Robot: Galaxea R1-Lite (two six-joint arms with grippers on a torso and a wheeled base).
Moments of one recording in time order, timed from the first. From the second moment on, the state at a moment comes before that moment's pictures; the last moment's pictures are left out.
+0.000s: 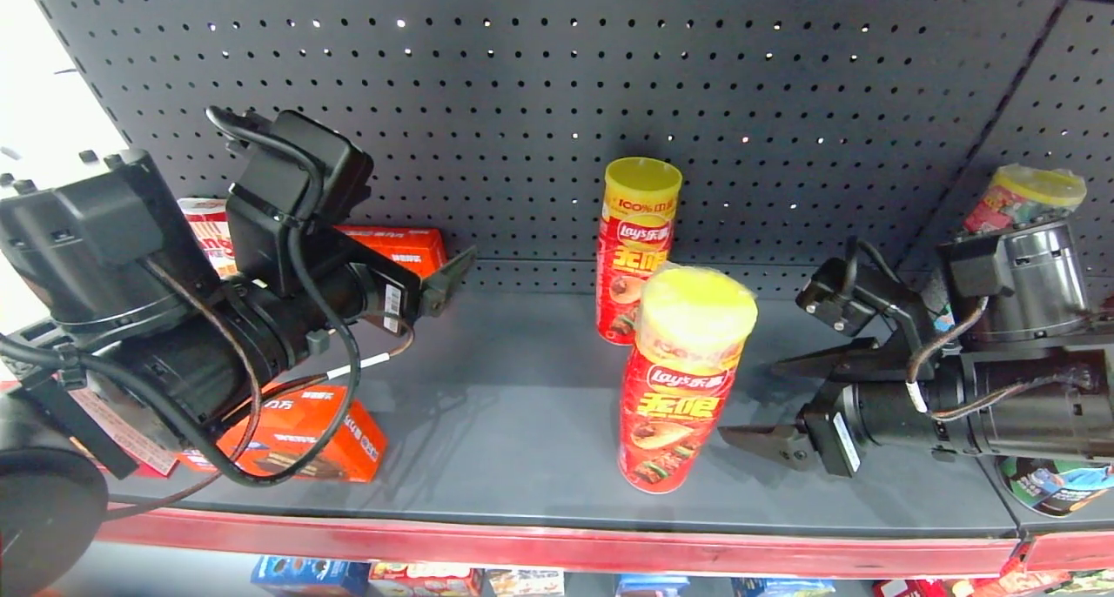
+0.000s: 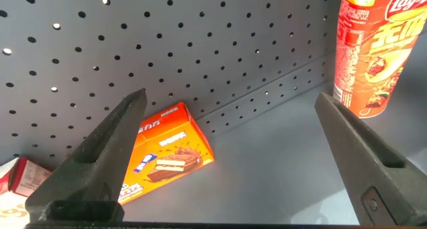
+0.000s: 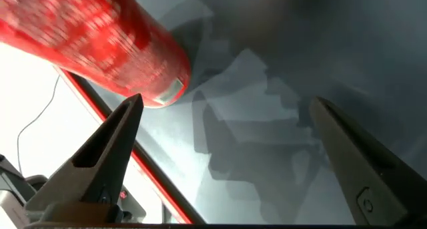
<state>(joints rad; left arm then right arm) -0.47 1.55 -0.75 -0.89 0.12 0.38 0.52 1.51 -0.89 -0.08 0.17 -0.23</state>
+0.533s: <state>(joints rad) -0.46 1.55 -0.75 -0.89 0.12 0.38 0.53 1.55 -0.94 -0.08 0.17 -0.23</state>
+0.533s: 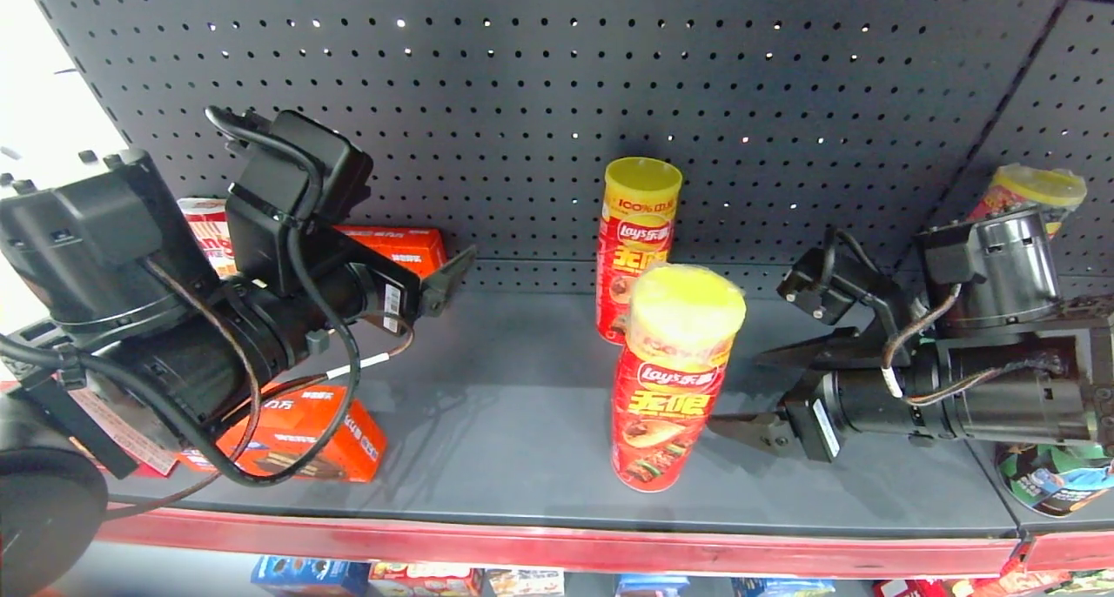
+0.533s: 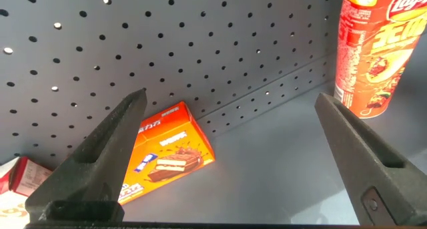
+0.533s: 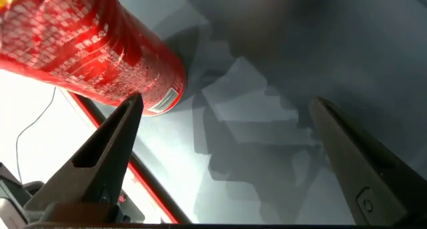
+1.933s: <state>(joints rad) -0.47 1.55 -0.74 -0.89 0.12 0.38 0.50 1.43 -0.92 -0.13 0.14 -0.22</state>
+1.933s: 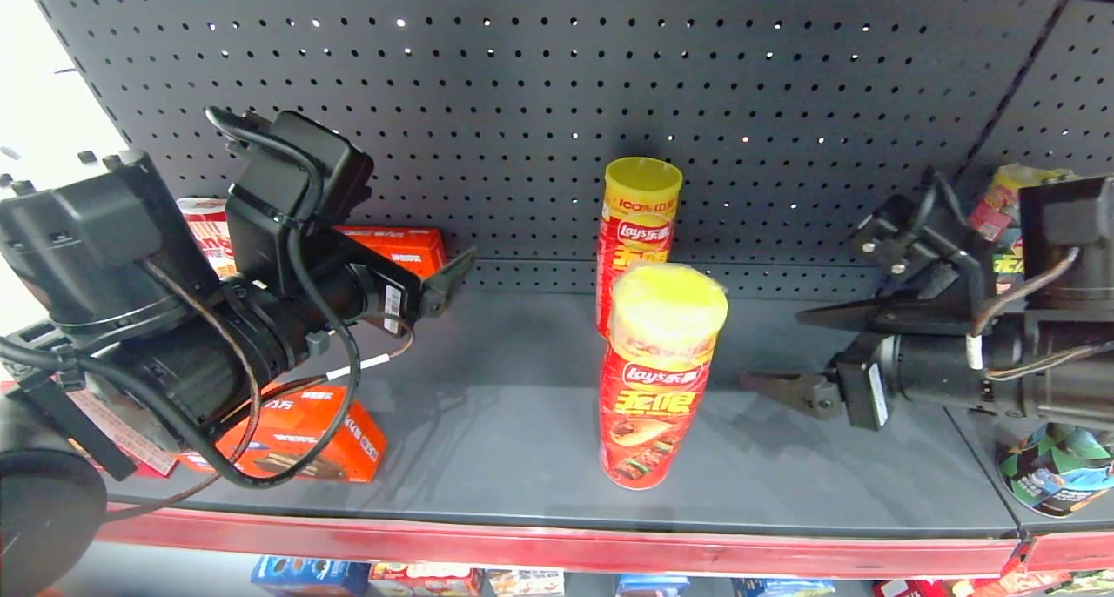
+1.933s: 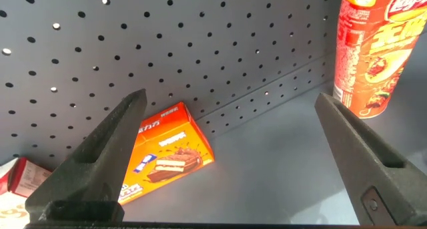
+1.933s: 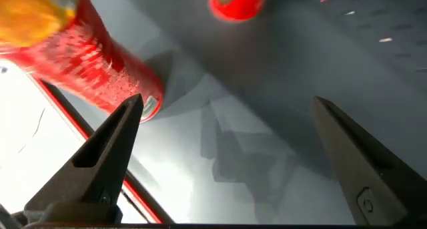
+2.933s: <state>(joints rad) -0.46 1.55 -0.72 -0.89 0.12 0.38 0.47 0.67 -0.66 -0.08 -0.10 -0.23</state>
